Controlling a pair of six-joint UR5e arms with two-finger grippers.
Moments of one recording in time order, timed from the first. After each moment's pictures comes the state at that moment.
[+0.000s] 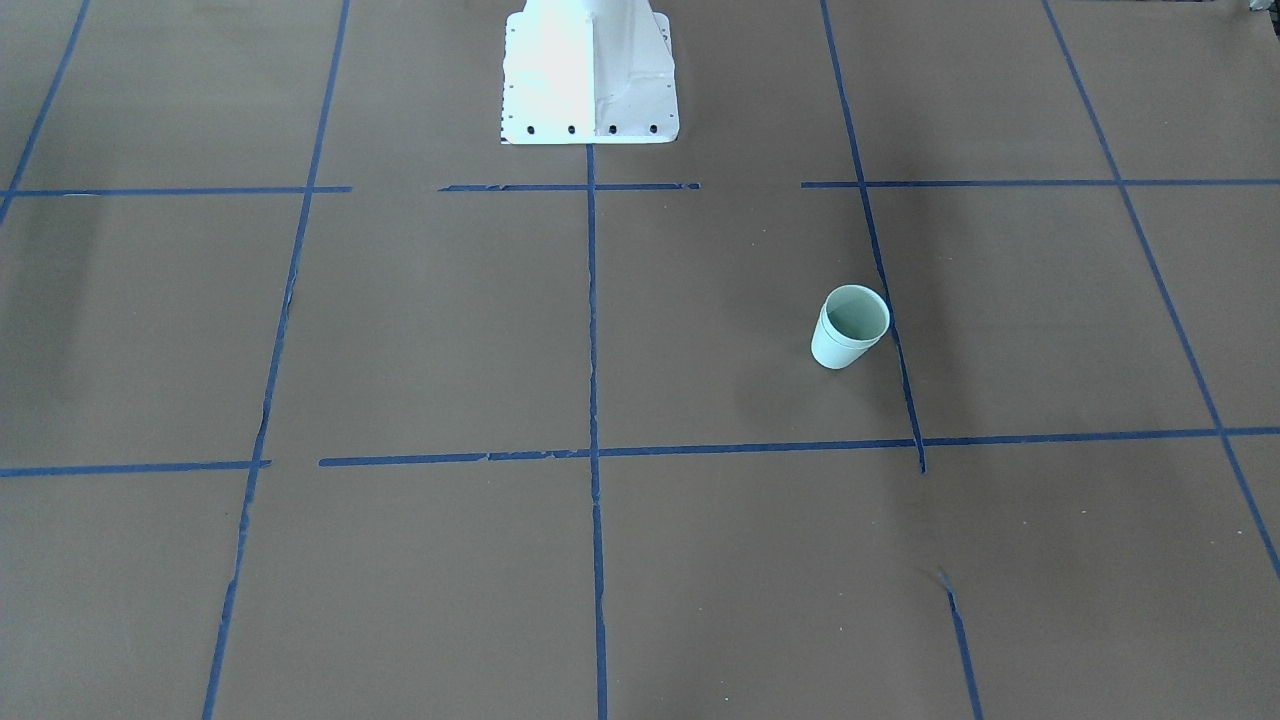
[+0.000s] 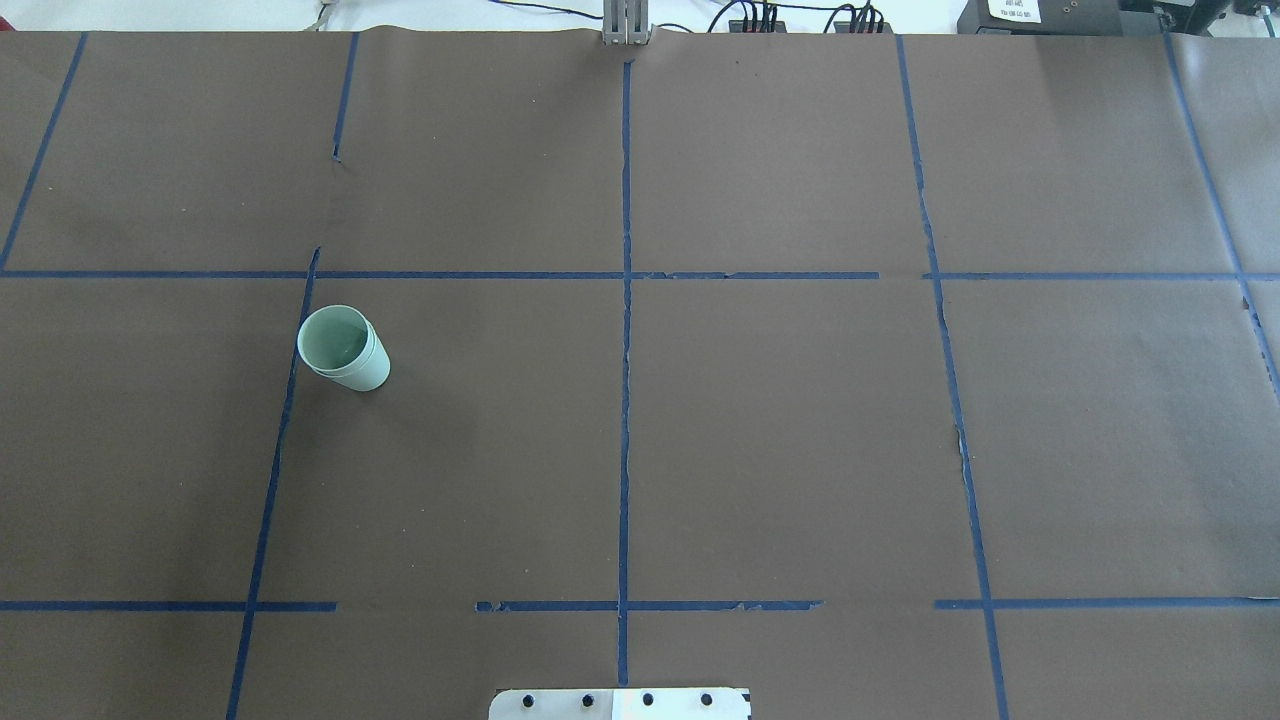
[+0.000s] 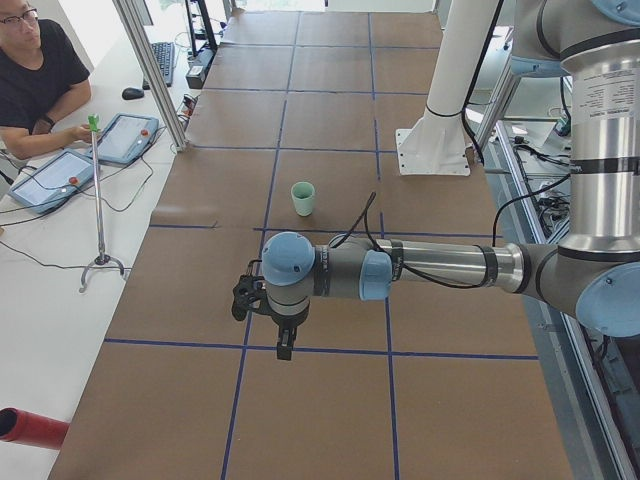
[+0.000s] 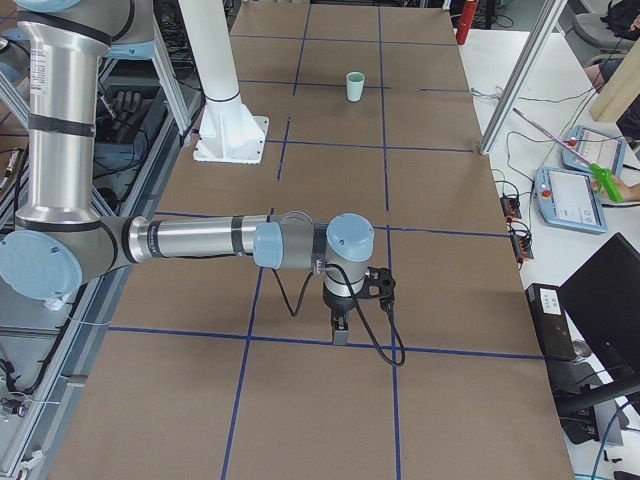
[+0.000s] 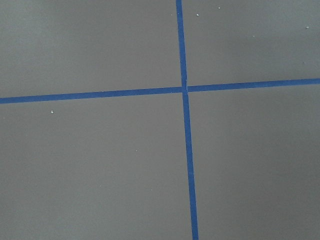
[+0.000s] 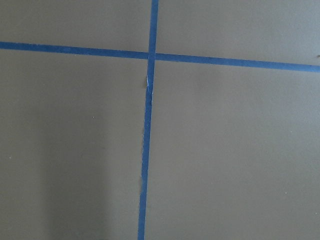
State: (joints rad) left arm -1.63 -1.46 -1.72 -1.57 -2.38 0.07; right arm 1.55 -1.70 1.79 -1.68 2.26 -0.04
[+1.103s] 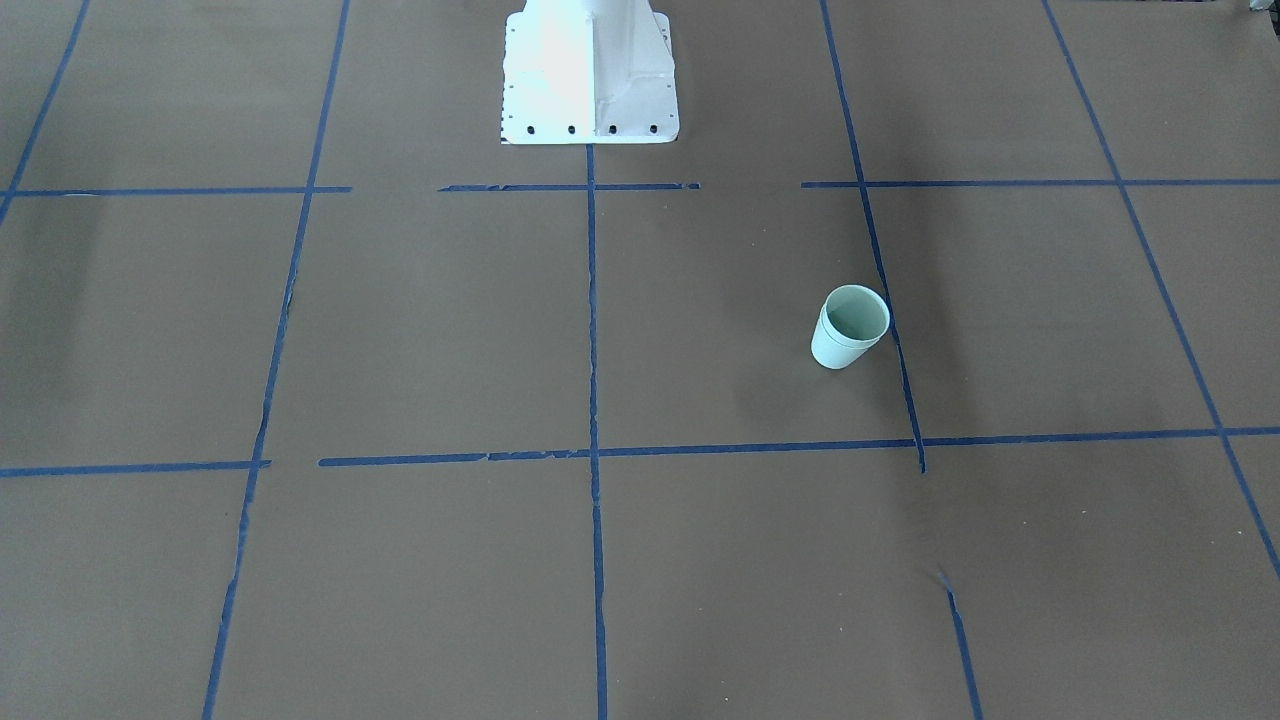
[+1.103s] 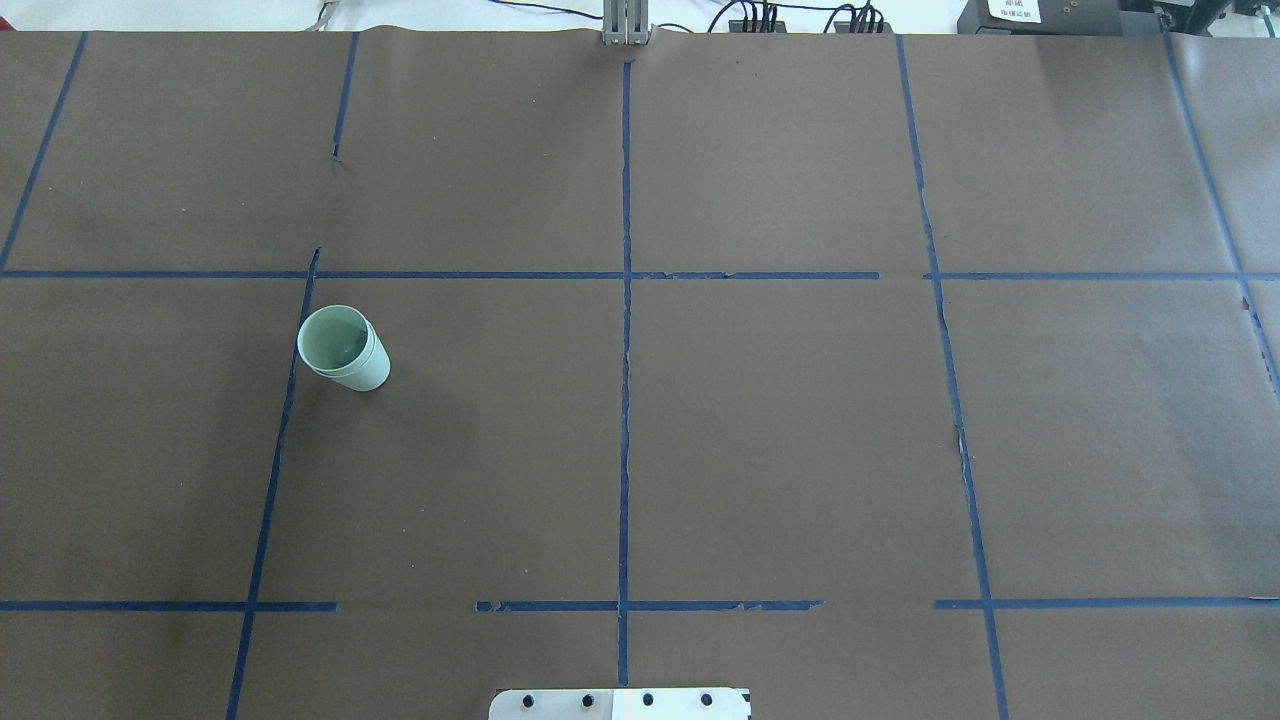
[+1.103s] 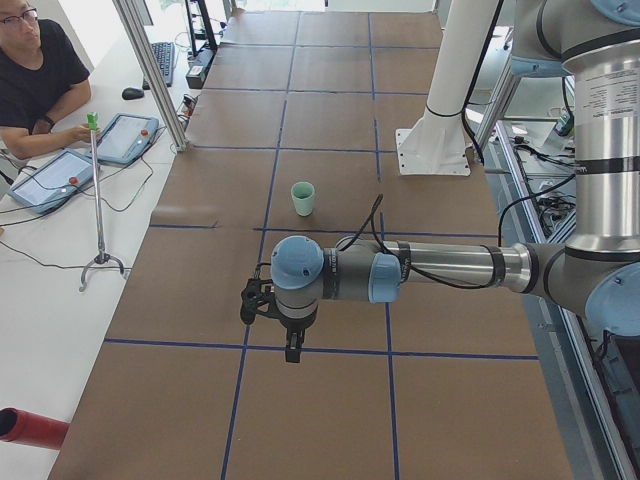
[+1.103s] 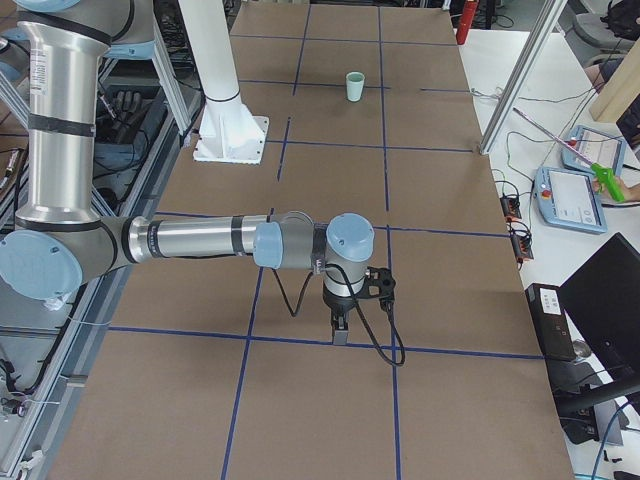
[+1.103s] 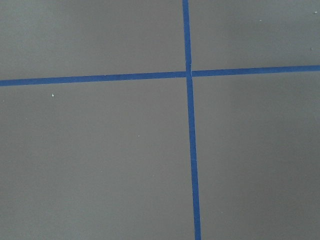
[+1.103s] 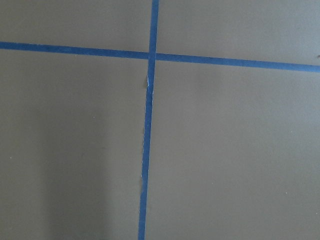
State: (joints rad) left arm -1.63 -1.44 -1.74 -1.58 -2.38 0.07; right arm 1.55 -1.70 1.79 -1.68 2.26 -0.04
